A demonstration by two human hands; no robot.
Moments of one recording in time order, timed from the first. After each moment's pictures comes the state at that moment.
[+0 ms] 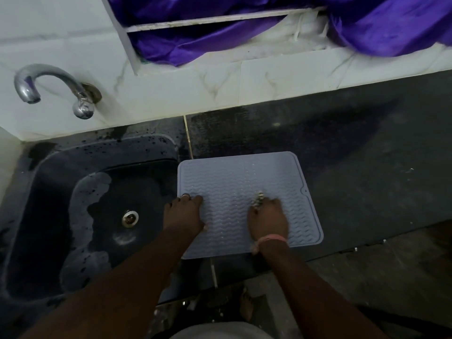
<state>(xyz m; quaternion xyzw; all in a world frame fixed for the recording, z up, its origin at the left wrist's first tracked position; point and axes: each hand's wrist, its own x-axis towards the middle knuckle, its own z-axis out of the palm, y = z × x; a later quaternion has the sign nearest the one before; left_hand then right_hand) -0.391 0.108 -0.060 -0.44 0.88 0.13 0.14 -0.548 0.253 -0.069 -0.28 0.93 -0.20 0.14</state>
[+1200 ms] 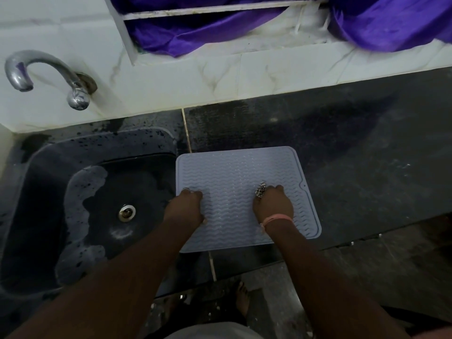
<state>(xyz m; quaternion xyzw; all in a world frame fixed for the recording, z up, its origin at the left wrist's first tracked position) -0.396 0.108 -0.051 -0.43 0.86 0.21 0.15 -0.579 0.240 -0.066 -0.31 0.93 -0.13 0.16</state>
